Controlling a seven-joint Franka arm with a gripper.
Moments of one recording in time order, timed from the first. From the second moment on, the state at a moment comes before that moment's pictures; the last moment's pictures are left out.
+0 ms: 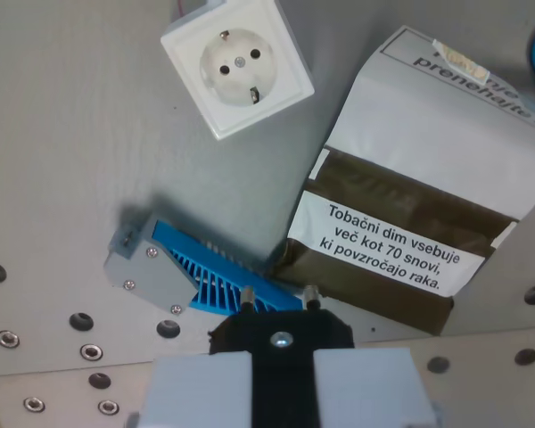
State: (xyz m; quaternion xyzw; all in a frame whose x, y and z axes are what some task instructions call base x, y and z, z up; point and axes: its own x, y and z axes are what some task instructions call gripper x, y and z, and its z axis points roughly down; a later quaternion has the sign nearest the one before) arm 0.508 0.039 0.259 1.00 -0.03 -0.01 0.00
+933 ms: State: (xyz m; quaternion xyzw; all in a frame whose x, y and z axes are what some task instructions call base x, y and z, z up) arm 0.520 0.045 0.203 1.00 0.04 -0.01 0.00
